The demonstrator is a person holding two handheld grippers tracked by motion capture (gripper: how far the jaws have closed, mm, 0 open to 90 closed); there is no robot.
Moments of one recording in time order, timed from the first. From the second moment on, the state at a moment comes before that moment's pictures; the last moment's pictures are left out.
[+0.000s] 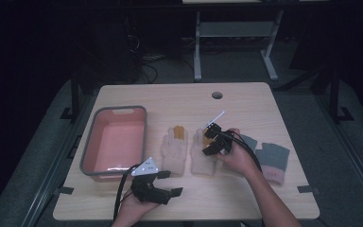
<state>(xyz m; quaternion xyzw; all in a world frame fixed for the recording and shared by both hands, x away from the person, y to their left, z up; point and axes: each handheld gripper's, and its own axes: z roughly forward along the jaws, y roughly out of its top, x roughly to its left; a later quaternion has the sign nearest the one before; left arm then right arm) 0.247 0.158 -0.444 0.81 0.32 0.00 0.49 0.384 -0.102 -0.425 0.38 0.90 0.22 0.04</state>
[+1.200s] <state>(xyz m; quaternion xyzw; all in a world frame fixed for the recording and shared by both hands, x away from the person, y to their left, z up) 0.243 0.161 -0.439 0.81 0.32 0.01 0.50 0.392 -0.018 -0.378 0.32 0.91 0.26 0.01</state>
